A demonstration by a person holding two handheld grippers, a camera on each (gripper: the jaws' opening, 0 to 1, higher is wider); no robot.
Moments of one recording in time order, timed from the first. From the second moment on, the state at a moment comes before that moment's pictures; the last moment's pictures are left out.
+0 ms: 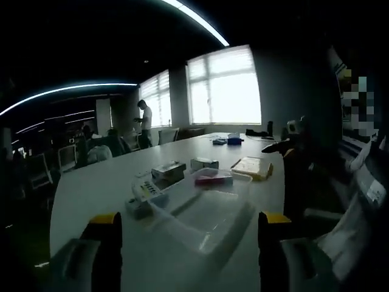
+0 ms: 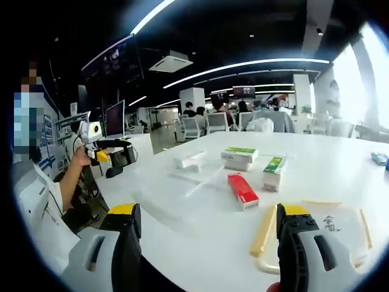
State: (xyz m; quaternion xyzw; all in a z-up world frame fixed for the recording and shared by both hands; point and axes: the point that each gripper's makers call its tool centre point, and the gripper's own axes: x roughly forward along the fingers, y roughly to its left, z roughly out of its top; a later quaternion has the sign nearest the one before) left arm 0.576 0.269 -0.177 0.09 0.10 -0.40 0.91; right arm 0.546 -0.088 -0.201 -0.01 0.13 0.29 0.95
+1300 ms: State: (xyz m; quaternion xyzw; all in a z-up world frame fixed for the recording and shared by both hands) left arm 0.651 0.247 -0.177 0.07 0.13 -0.37 0.92; right arm 0.549 -0.117 -0.225 -0.01 0.15 0.28 0.95
